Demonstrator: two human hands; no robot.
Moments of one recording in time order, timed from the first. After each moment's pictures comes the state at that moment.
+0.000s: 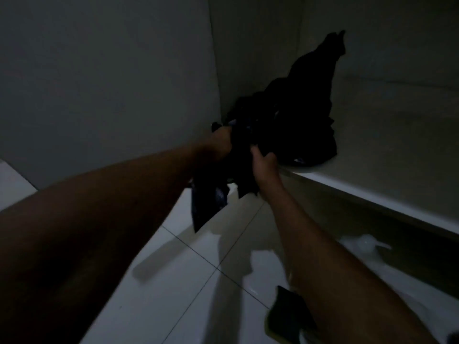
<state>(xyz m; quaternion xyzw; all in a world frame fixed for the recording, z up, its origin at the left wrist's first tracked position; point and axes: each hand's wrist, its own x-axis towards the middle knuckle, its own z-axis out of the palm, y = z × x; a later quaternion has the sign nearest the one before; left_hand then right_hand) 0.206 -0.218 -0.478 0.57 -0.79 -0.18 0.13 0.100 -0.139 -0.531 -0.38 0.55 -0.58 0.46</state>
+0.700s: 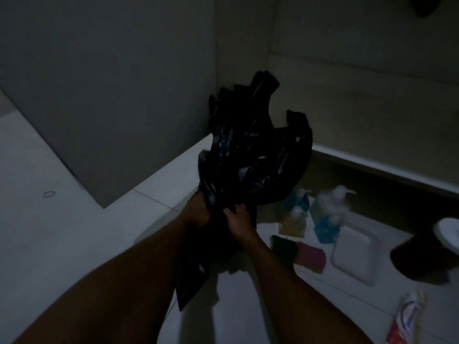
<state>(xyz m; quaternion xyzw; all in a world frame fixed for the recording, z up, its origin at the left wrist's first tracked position) 0.307 -0.040 -0.611 0.57 -0.75 -0.34 0.09 0.185 -0.001 -0.656 -0.42 0.66 -0.39 0.49</state>
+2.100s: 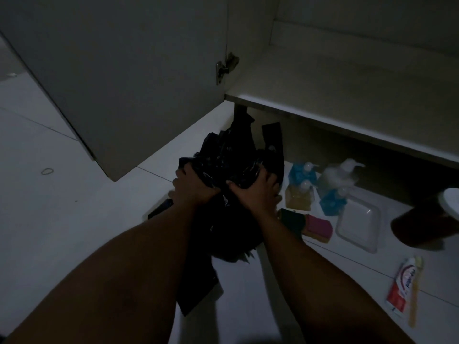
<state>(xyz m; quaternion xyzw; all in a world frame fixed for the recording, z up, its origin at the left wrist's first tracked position) 0.336 -0.032 -0.640 0.74 -0.60 -0.26 0.16 0.185 -0.004 -0.677 -0.42 0.83 -0.29 0.23</state>
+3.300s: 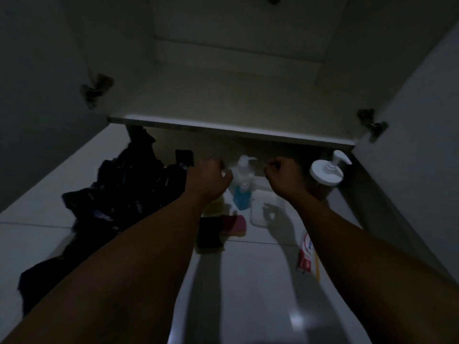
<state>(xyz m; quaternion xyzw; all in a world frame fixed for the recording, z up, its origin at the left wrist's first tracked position) 0.107 0.002 -0.590 0.42 -0.86 -0.24 0.17 -0.061 0.112 -0.578 -0.36 0.85 -0.35 0.15</state>
